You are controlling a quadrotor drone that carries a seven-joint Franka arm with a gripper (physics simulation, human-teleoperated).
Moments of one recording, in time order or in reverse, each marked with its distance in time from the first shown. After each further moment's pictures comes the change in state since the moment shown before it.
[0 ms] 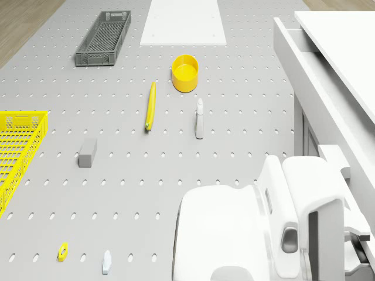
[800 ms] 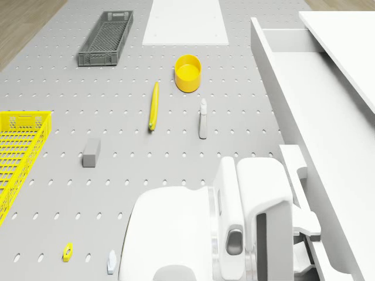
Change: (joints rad) arm -0.017 -0.051 -0.169 -0.015 -0.159 -0.119 0.031
